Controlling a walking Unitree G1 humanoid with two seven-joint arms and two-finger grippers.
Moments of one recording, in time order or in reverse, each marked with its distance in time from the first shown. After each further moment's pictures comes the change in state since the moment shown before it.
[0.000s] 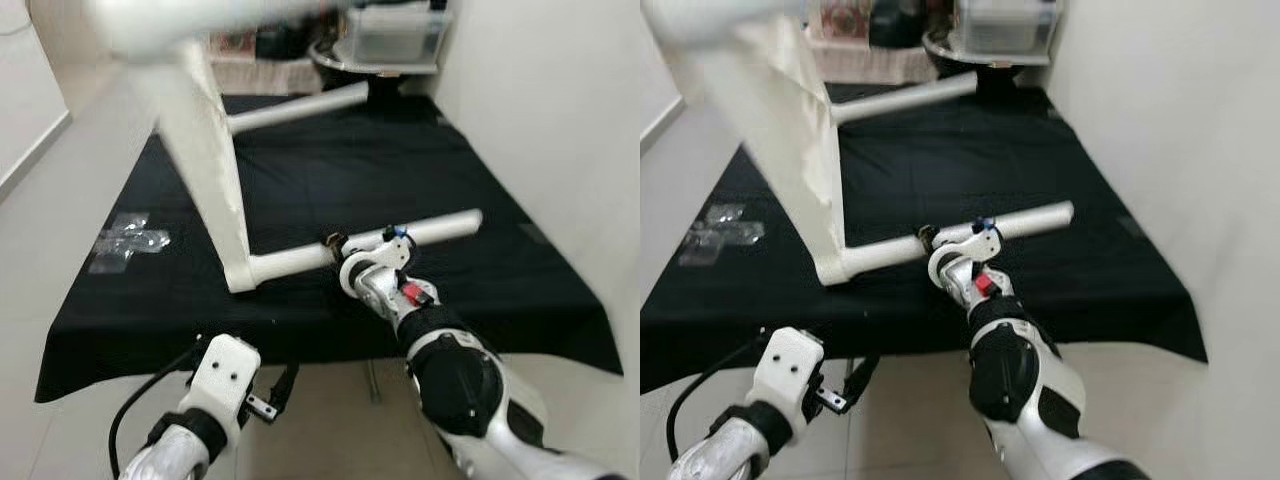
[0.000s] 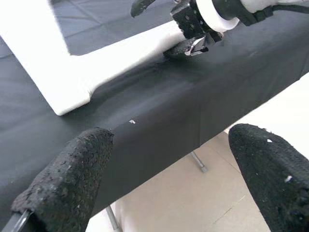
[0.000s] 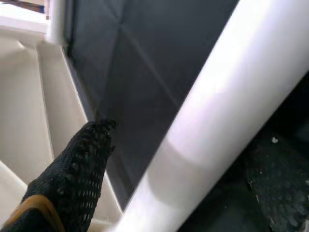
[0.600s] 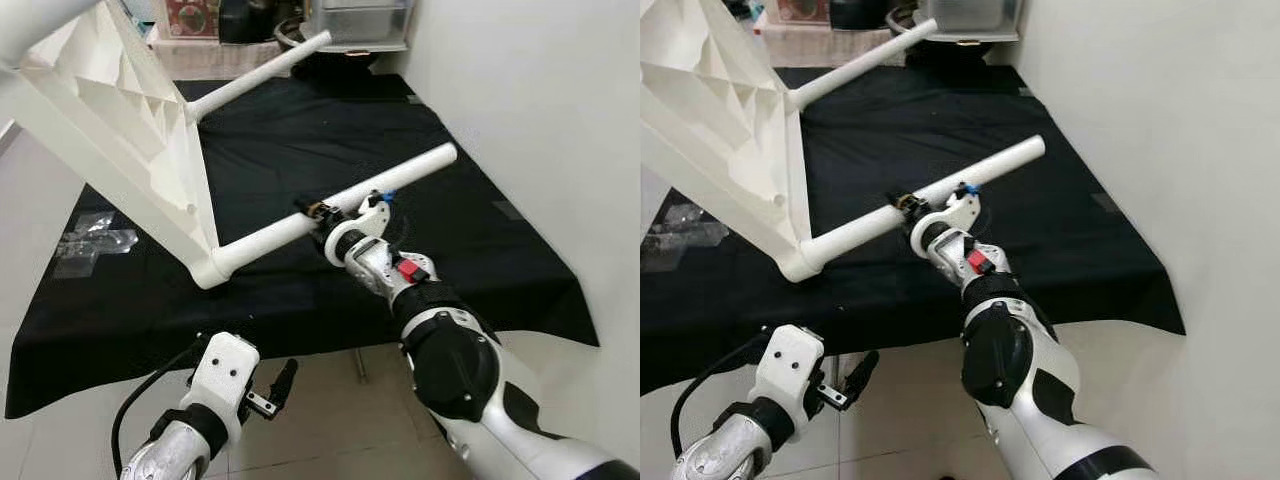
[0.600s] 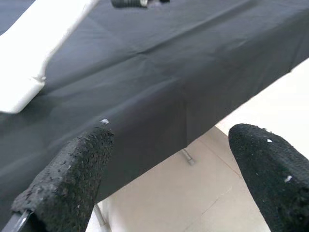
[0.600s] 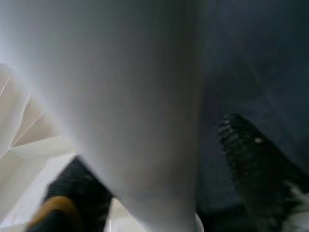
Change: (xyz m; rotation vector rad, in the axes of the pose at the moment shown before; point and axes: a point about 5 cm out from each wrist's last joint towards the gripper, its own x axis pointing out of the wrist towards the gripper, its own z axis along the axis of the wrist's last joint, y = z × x) left arm 0.002 0.001 -0.007 -0.032 0.022 -0.007; right arm -0.005 0.043 -0.016 -0.060 0.143 0.340
